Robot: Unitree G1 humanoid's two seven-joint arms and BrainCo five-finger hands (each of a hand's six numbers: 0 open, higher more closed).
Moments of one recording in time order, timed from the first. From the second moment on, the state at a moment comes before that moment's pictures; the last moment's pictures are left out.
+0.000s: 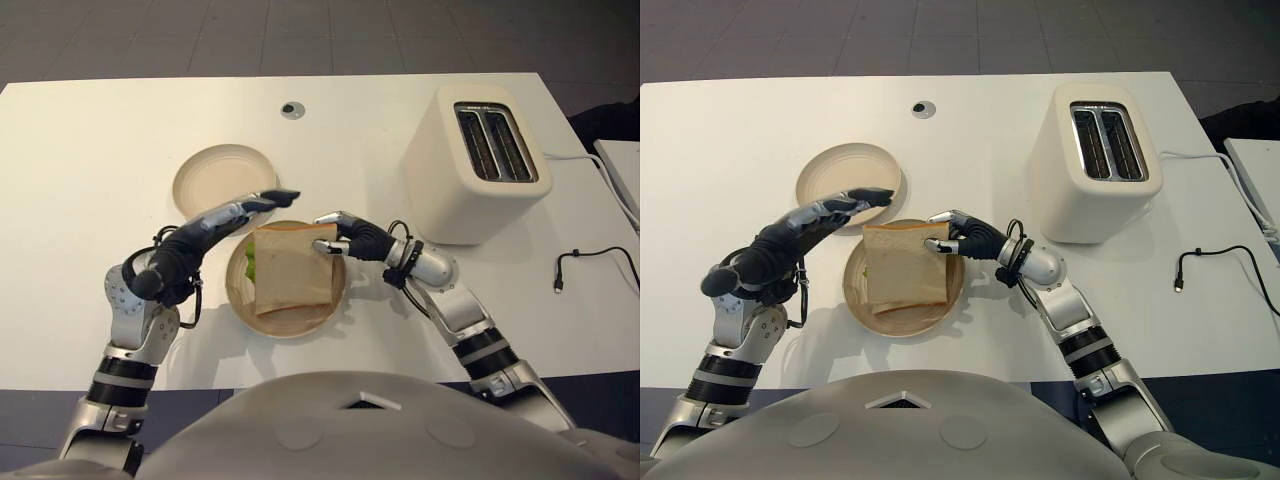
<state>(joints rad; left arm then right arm) 0.15 0.47 -0.14 -0.14 -0.65 -0.68 -1.05 -0.04 -0.31 0.39 0.11 0.04 -0.27 0.57</state>
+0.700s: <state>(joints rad) 0.01 0.50 -0.33 0.31 0.07 -0.97 -0.81 -0.07 -0.30 0.41 0.19 -0.35 -0.34 0.29</state>
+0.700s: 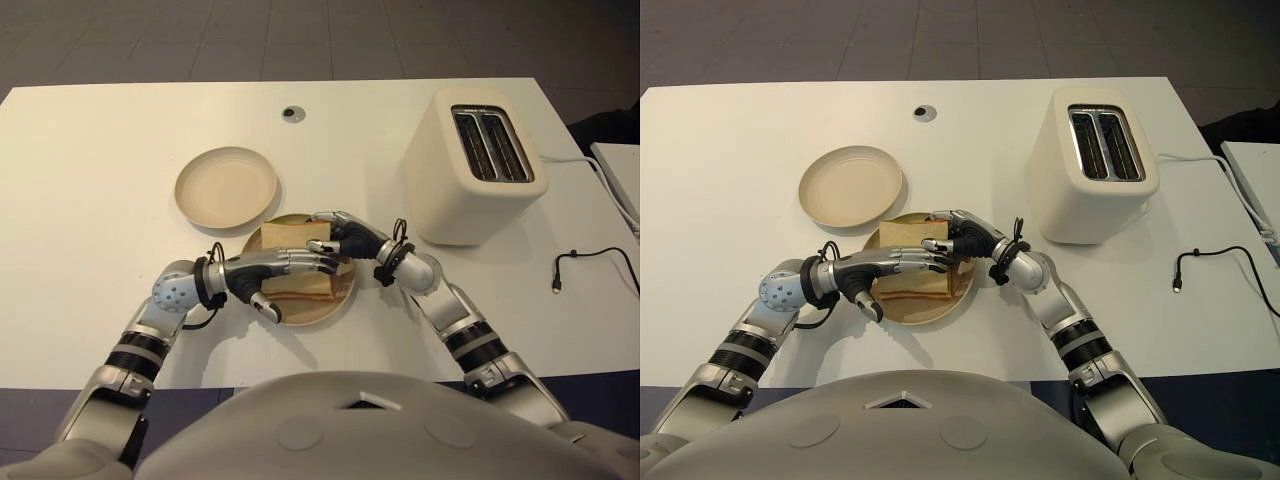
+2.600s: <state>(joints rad) -0.28 0.17 -0.23 0.80 -0.08 -1.06 -0.22 -0.17 -0.27 0.20 0.33 -0.25 -0.65 -0.13</state>
